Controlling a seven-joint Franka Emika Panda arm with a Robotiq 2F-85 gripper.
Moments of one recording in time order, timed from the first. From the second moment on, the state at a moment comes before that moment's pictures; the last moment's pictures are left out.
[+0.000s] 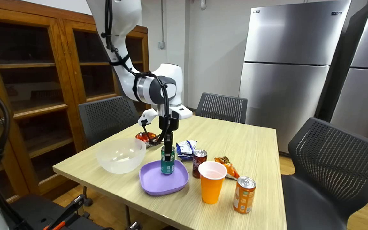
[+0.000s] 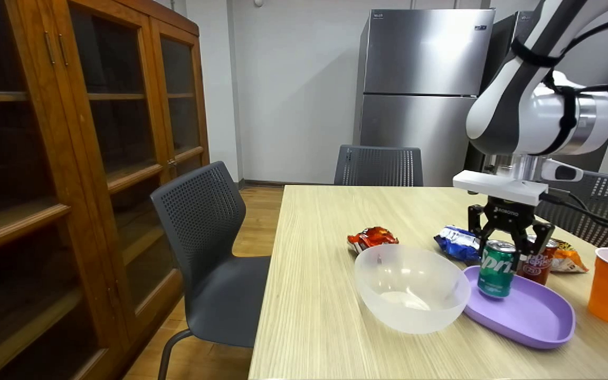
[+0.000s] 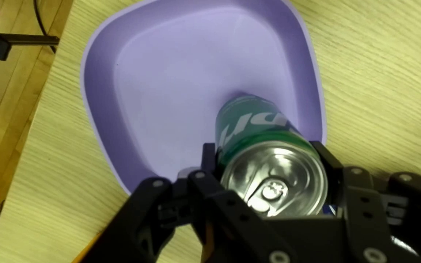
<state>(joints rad) 0.11 0.39 -0.21 -2.30 0.11 2.60 0.86</state>
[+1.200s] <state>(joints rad) 0.05 0.29 -0.21 -2.30 0.11 2.60 0.86</state>
